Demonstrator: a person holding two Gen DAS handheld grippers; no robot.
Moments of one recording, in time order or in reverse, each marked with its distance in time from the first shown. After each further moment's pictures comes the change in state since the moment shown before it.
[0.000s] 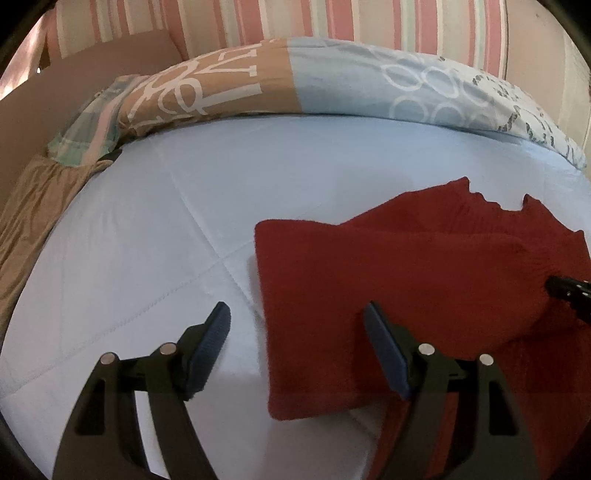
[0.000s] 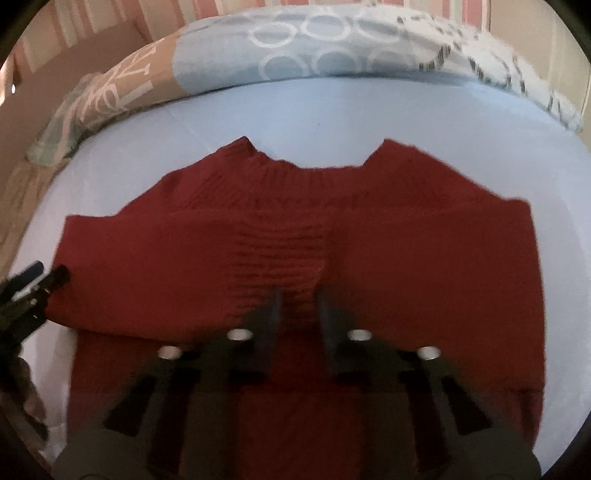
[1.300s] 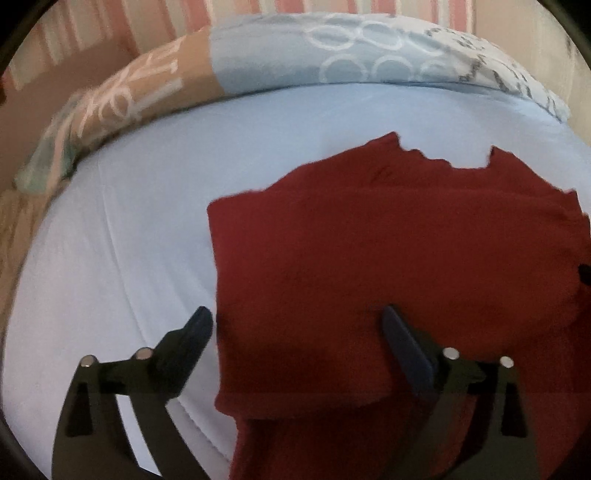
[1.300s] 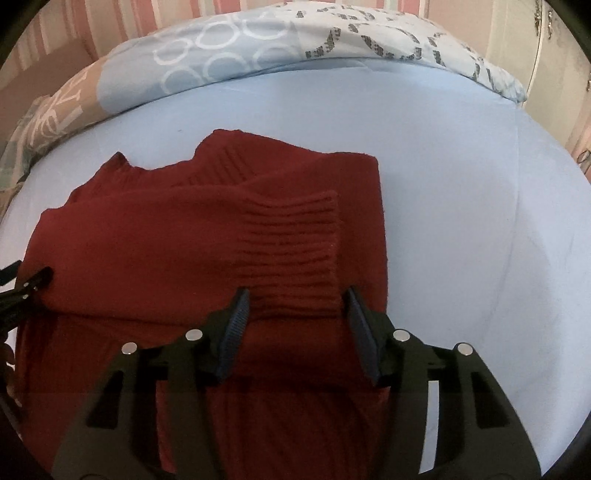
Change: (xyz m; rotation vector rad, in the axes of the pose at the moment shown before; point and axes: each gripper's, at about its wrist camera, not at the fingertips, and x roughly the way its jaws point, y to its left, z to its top) left arm 0.035 -0.096 0.010 0.091 0.104 -0.049; right arm -0.019 -0.123 -0.032 0.122 -0.004 -0.140
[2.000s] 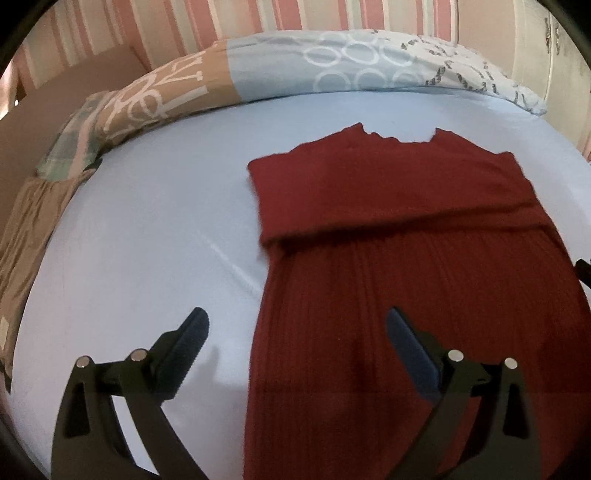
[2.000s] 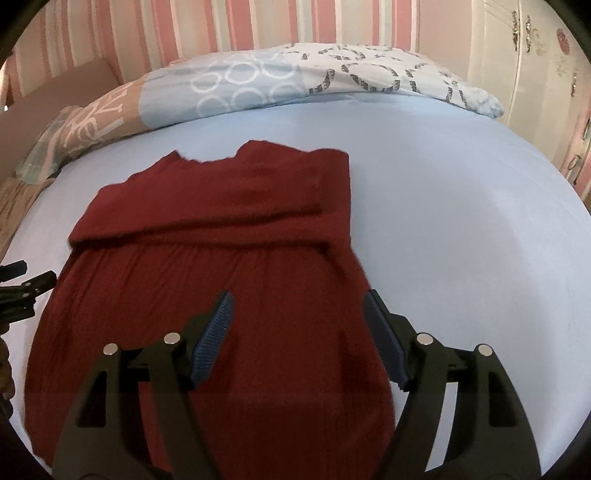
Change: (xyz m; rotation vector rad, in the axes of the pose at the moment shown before) left arm -0.125 0.003 -0.099 0.038 -0.037 0.008; right arm -0.127 0.003 -0.107 -0.008 -0.141 0.017
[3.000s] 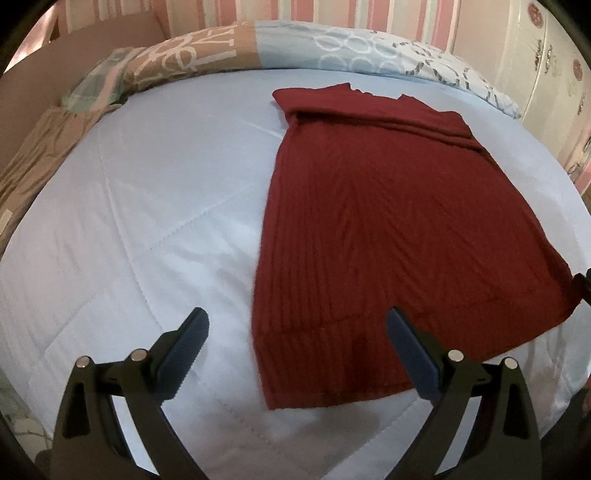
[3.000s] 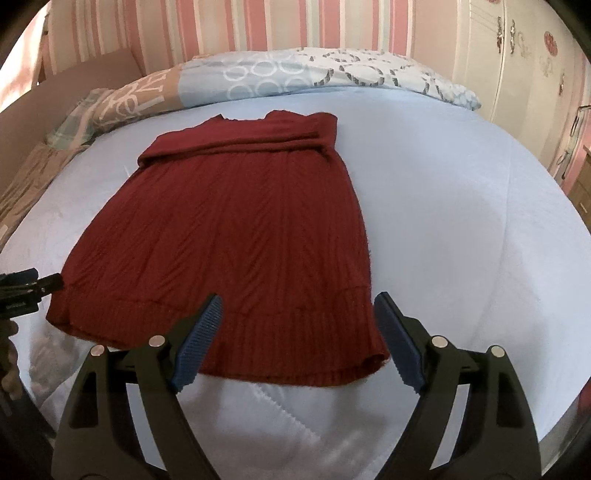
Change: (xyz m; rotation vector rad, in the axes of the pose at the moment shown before) left arm -0.107 0.017 -0.173 -0.105 0.029 -0.098; right arm -0.144 0.010 -0.142 -0.044 -0.007 -0.010
